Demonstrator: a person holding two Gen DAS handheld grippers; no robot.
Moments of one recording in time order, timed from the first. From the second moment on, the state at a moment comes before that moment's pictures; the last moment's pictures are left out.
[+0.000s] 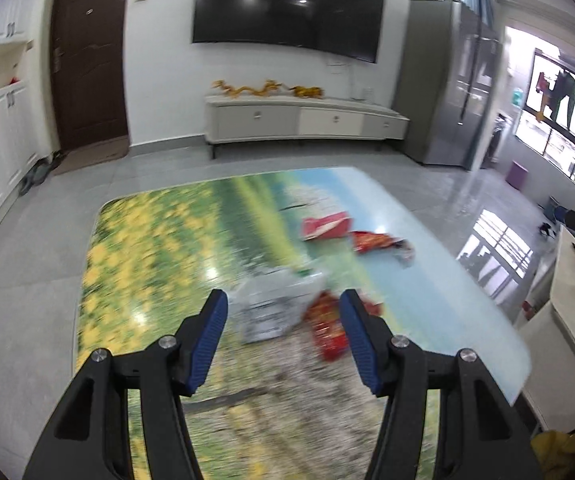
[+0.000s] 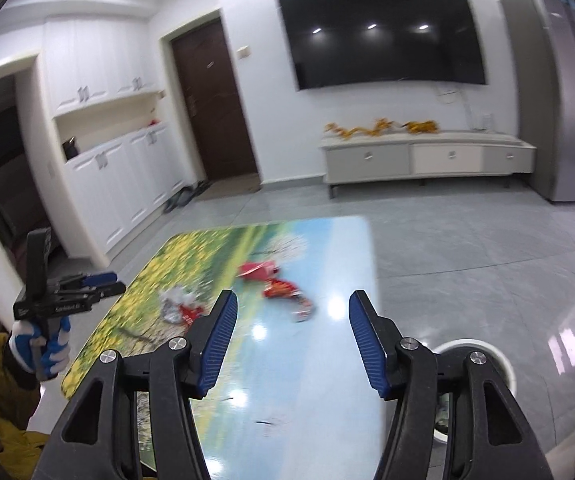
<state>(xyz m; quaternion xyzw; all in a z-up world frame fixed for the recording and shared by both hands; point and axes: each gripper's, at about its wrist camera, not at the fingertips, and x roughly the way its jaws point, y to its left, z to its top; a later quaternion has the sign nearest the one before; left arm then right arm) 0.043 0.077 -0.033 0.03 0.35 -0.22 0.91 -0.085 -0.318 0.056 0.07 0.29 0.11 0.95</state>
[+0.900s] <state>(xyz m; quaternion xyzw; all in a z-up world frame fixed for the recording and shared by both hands) 0.142 0.075 -0.136 0.01 0.44 -0.24 0.87 0.073 -0.127 -0.069 -0.06 0.47 0.28 0.84</state>
